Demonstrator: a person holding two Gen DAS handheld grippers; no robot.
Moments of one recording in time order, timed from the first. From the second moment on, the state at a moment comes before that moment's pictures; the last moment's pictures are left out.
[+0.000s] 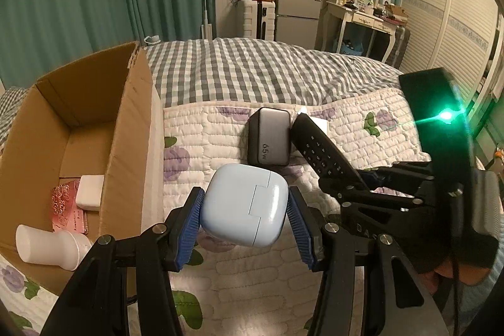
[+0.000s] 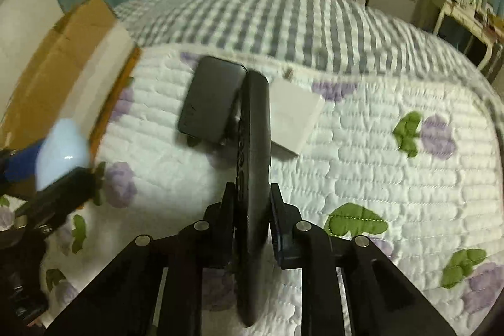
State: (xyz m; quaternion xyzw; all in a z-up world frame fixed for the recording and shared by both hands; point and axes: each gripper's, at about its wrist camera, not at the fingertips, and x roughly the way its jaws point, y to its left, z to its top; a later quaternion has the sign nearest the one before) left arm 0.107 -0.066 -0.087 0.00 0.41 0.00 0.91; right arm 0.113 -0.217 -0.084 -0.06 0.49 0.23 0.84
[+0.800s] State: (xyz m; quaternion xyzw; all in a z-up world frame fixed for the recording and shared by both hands) left arm 0.044 0.035 0.061 -0.01 0.29 0.00 0.96; right arm 0.027 -0.153 0.116 -0.06 0.32 0.26 0.91
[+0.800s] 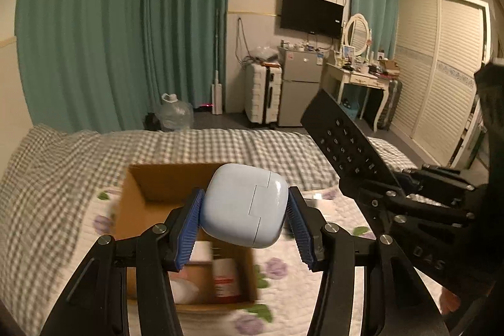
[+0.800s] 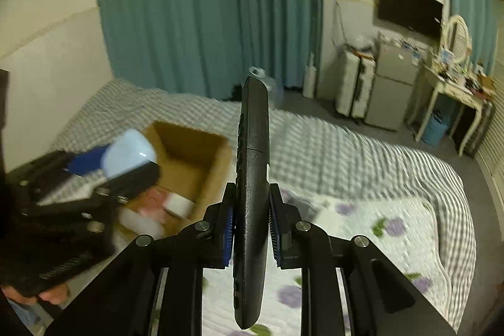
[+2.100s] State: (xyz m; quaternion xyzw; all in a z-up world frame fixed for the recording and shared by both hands) left arm 0.077 0.124 -0.006 0.01 0.33 0.11 0.94; right arm 0.072 -0.059 0.075 -0.06 0.32 0.27 0.91
